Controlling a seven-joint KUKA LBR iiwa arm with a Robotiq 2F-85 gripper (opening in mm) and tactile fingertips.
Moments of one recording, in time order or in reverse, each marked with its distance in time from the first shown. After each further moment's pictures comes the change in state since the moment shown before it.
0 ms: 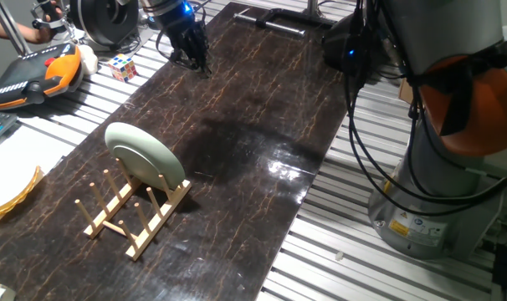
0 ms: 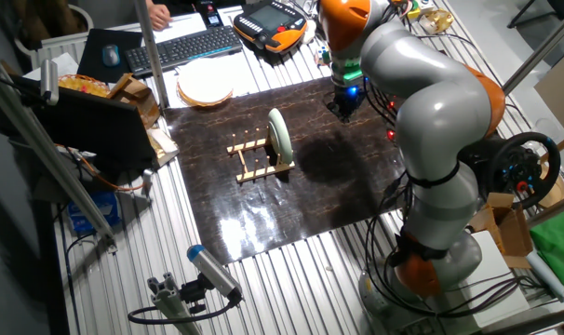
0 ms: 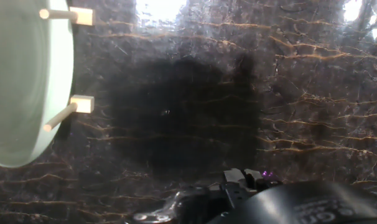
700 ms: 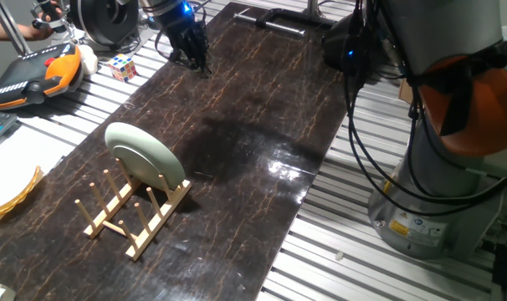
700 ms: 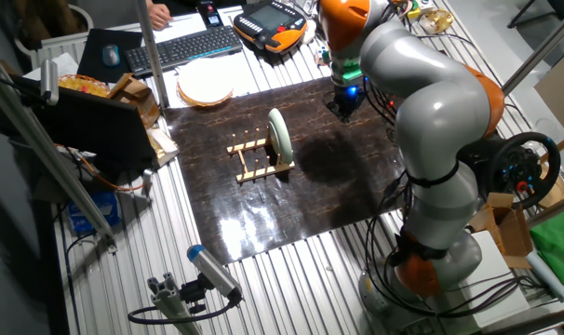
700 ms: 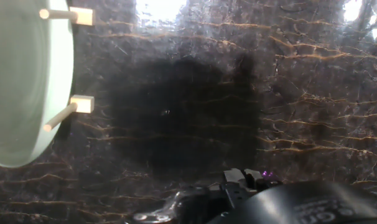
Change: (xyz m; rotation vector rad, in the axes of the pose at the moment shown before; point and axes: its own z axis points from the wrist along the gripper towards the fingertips) arm 0.000 0.000 0.000 -0.006 0.000 0.060
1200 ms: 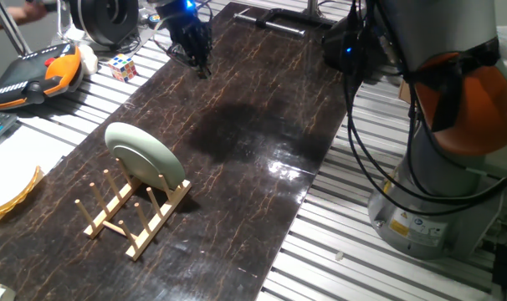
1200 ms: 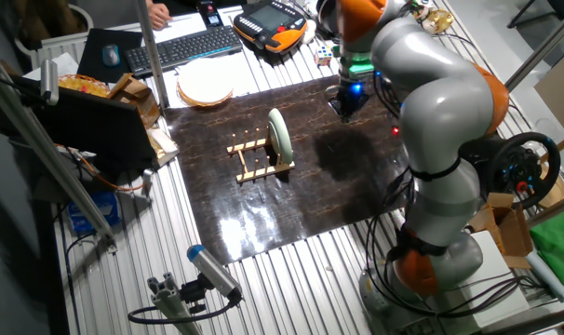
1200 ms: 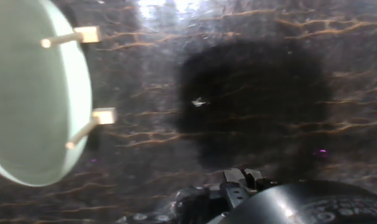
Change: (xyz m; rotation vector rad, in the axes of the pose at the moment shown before) arm 0.000 0.000 0.000 -0.191 0.025 0.090
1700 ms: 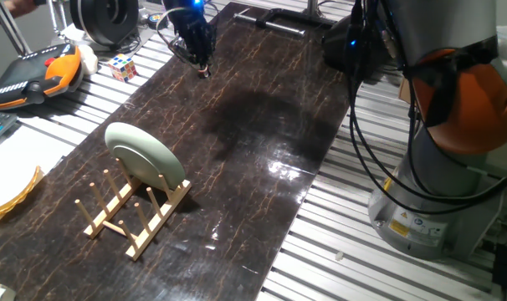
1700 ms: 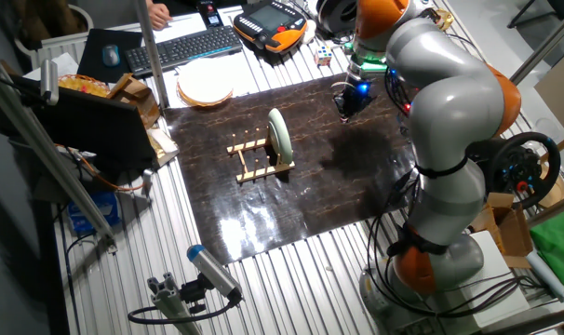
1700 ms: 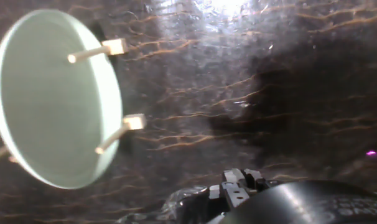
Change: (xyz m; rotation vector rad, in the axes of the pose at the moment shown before) arm -0.003 0.006 -0.002 -0.153 0.000 0.065
